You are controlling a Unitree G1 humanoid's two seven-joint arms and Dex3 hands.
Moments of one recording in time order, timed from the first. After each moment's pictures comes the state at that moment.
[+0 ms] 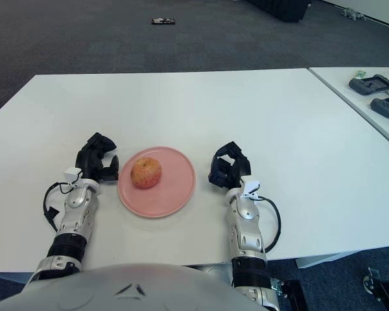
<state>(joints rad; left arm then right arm) -0.06 -0.03 0.14 0.47 -0.12 -0.39 -0.04 0.10 0.07 -0.09 0.14 0.06 -0.18 -0.03</state>
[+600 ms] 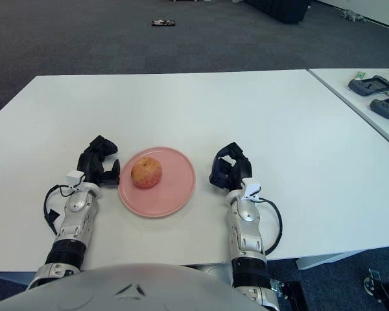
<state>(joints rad) -0.02 -0.02 0.13 0.43 -0.07 -0.36 -0.02 0.10 0.08 -0.10 0.16 0.07 -0.20 -0.04</state>
